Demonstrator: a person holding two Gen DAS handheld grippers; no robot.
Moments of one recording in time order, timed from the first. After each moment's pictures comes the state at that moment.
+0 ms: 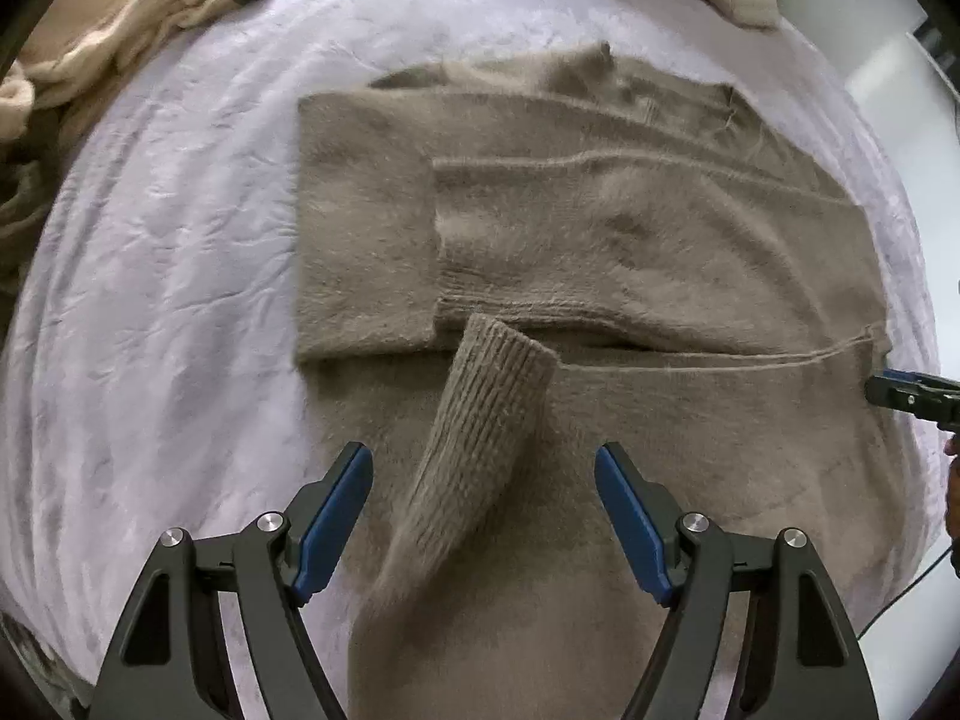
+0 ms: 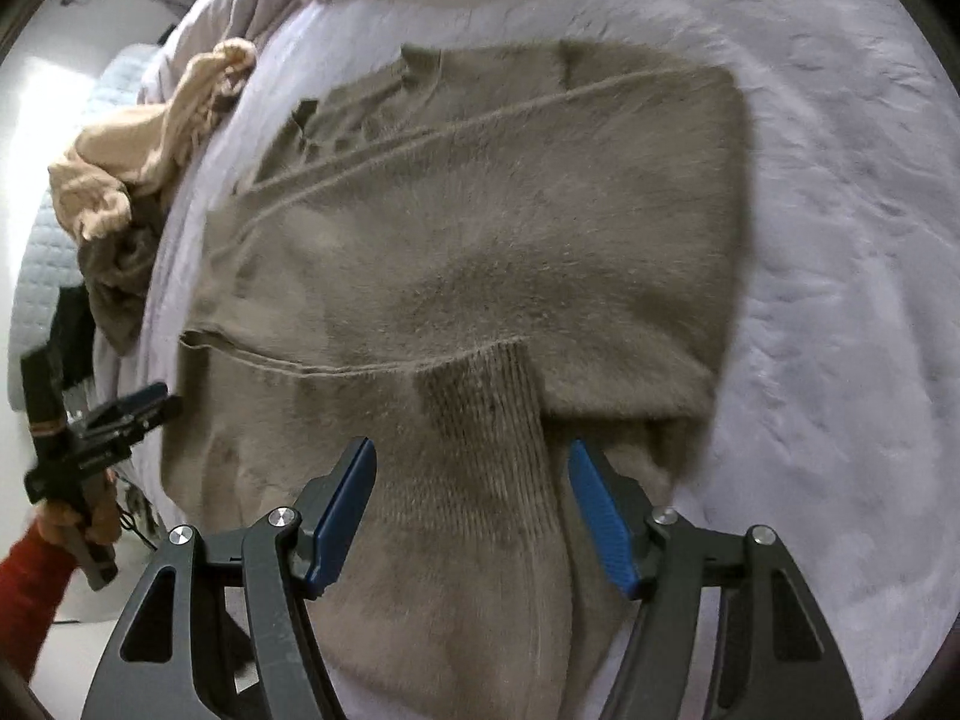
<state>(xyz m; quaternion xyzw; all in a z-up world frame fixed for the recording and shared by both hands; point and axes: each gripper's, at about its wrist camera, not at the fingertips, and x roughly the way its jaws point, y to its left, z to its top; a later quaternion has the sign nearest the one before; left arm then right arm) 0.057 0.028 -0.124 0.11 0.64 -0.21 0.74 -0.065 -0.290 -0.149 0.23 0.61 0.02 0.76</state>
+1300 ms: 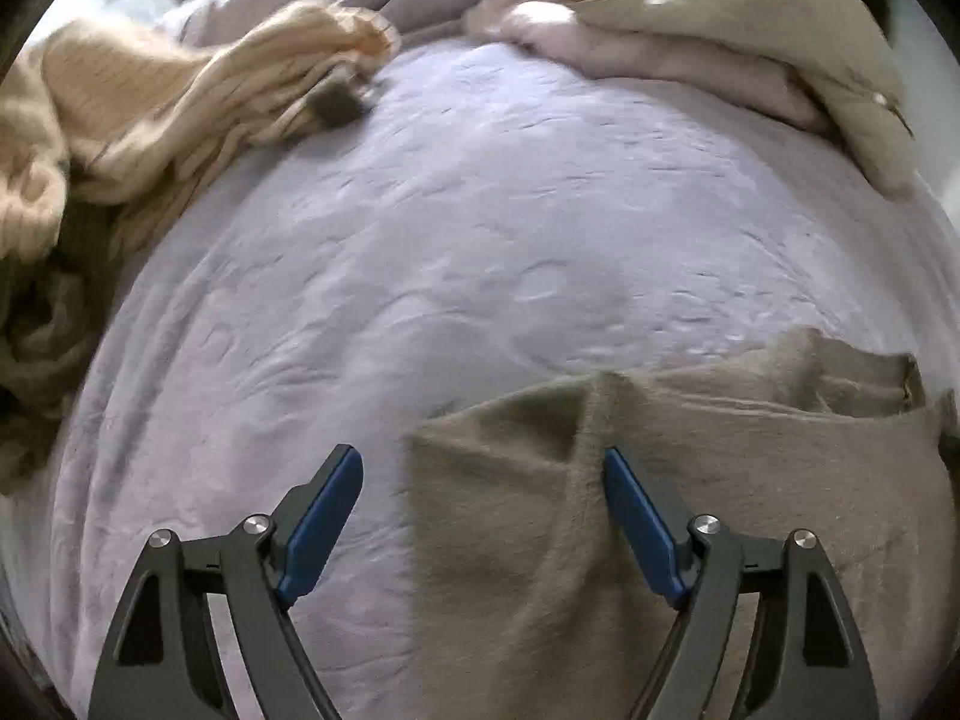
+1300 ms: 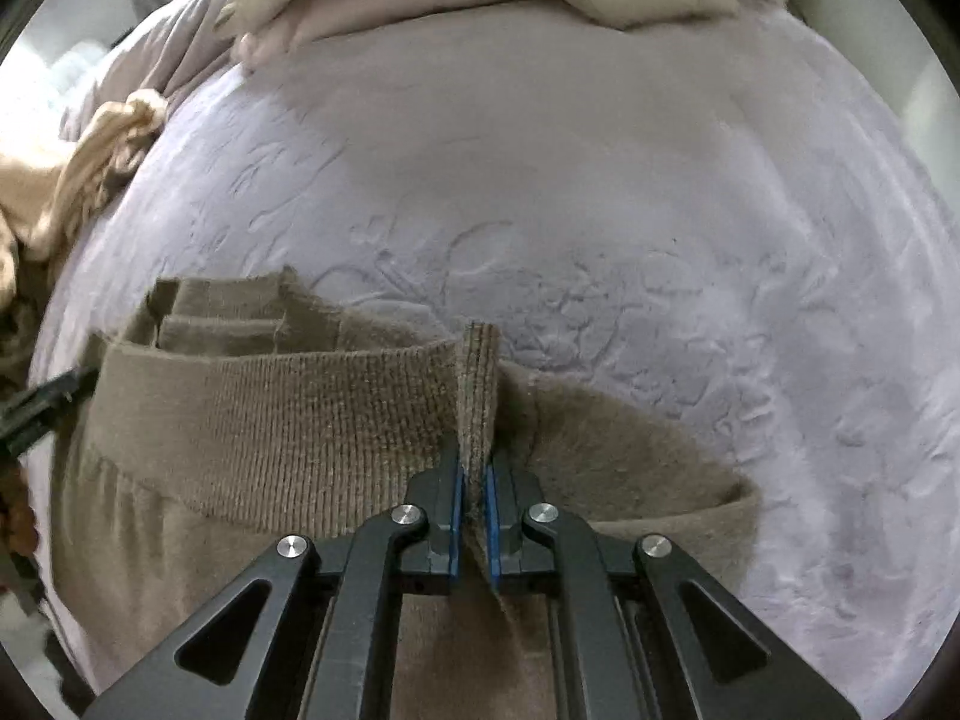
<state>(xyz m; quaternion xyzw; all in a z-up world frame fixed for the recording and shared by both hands) 0.211 0.020 -0.124 0.08 0.54 -0.10 0.83 0.077 -0.327 -0.146 0.12 0.55 -0.10 0.82</state>
